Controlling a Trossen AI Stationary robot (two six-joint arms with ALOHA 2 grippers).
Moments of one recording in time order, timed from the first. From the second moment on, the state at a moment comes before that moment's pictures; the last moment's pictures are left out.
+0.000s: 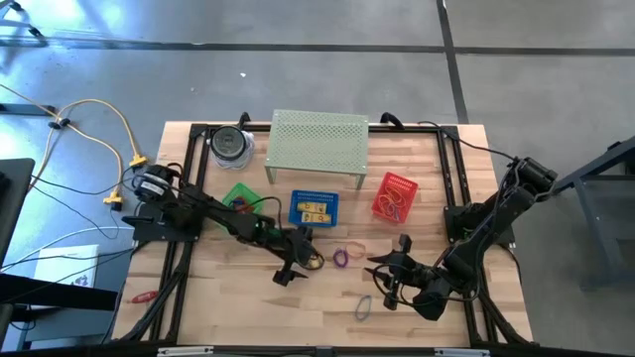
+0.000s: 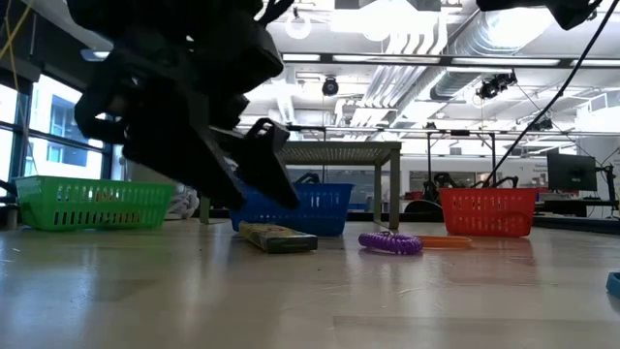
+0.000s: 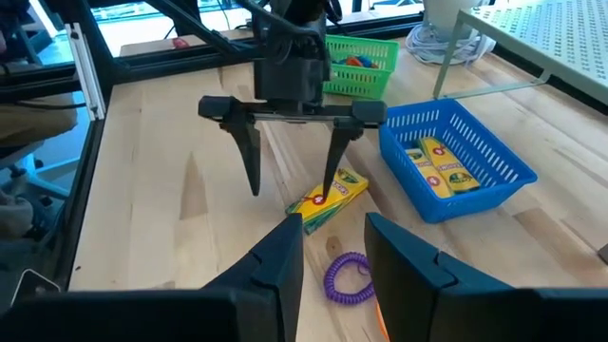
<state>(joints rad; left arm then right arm) -0.27 1.75 0.86 0.20 0.10 0.09 0.82 1.46 0.93 -0.26 0.96 0.78</state>
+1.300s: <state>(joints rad) -0.23 1.79 0.86 0.09 0.03 0.03 0.82 1.46 0.93 -0.25 0.94 0.78</state>
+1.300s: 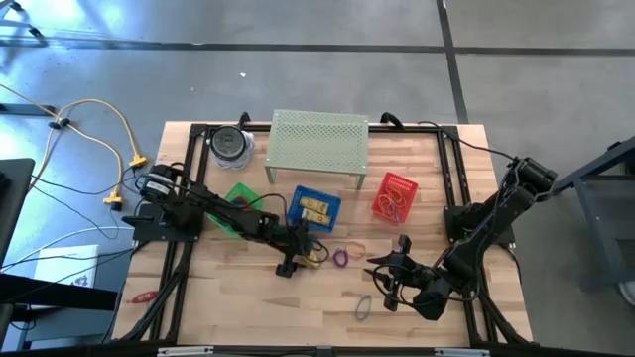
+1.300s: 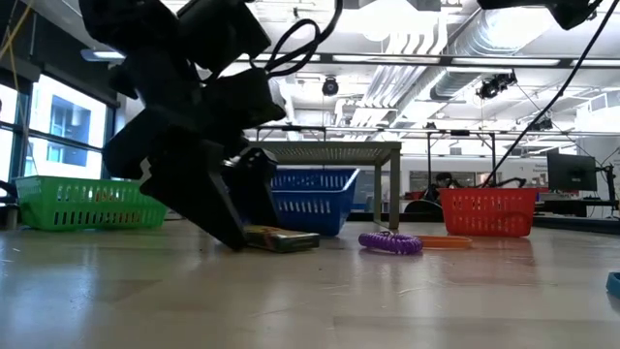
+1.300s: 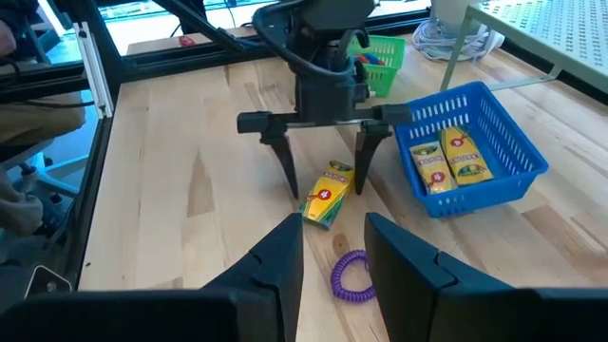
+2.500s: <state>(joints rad) -0.39 1.78 0.86 0.10 -0.17 -0.28 0.82 1.46 0.93 -0.25 0.94 0.78</state>
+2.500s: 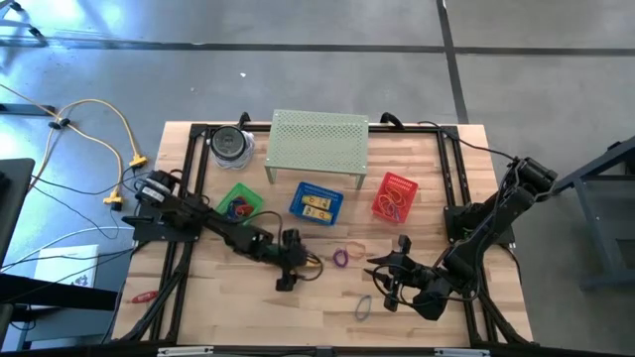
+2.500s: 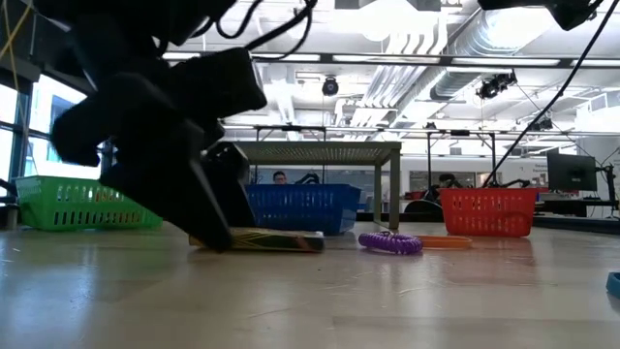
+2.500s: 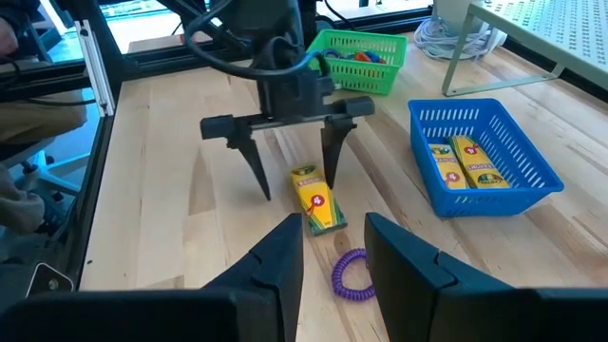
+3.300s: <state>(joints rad) -0.43 1.90 0.86 0.17 -0.35 -0.30 0.82 1.46 0.93 -0.25 0.92 0.78</state>
